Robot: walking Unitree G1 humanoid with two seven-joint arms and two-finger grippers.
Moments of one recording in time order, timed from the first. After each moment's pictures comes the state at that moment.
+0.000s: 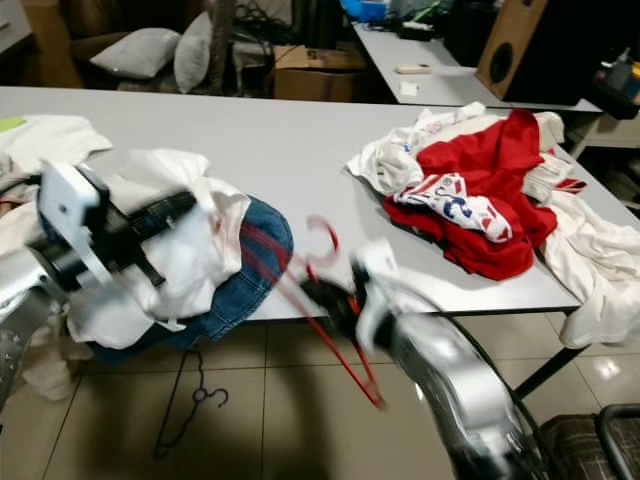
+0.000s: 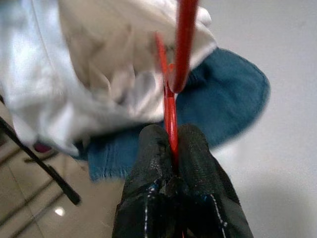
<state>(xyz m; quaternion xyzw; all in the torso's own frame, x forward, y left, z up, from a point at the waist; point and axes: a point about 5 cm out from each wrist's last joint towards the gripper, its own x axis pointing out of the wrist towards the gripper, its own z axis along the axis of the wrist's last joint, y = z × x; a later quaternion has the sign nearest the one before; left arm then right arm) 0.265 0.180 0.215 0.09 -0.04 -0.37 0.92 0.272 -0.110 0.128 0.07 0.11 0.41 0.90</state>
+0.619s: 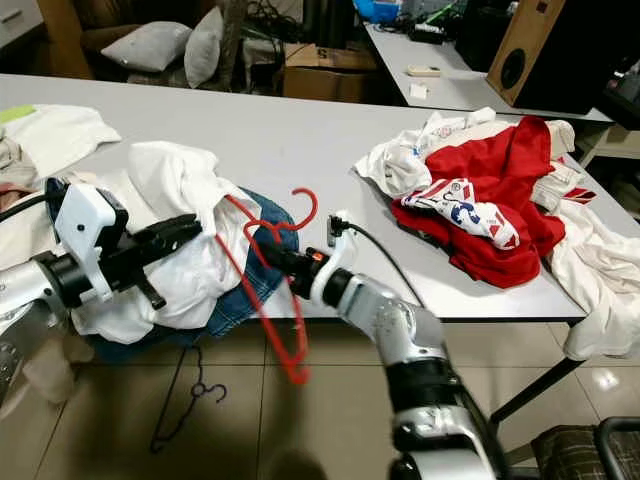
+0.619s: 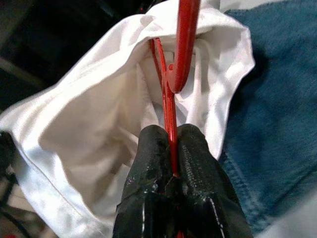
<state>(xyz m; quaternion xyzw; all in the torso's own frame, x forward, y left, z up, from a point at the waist) 0.261 0.187 0.202 0.13 0.02 -0.36 0.93 0.320 -0.063 0.116 0.38 0.22 0.37 0.82</state>
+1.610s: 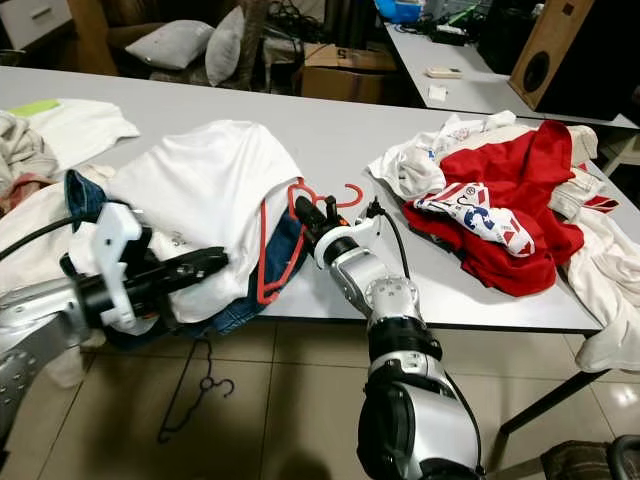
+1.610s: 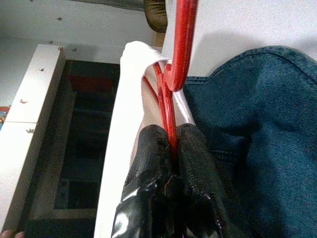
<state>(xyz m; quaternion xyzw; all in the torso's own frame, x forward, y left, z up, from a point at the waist) 0.255 0.161 0.186 0.03 0.08 -0.44 0.90 0.364 -0.069 0.125 0.65 0.19 0.16 0.72</state>
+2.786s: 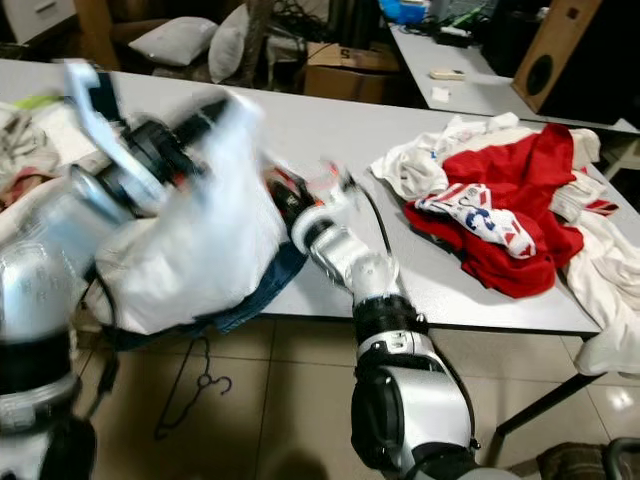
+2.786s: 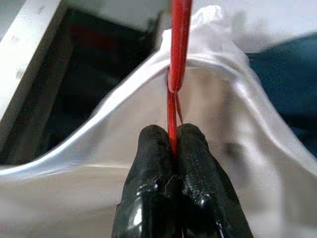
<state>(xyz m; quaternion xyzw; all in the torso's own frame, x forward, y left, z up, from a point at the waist) 0.318 0.153 0.282 -0.15 -0.12 -0.29 0.94 0.367 -0.038 0.164 0.55 0.19 0.26 0.77</state>
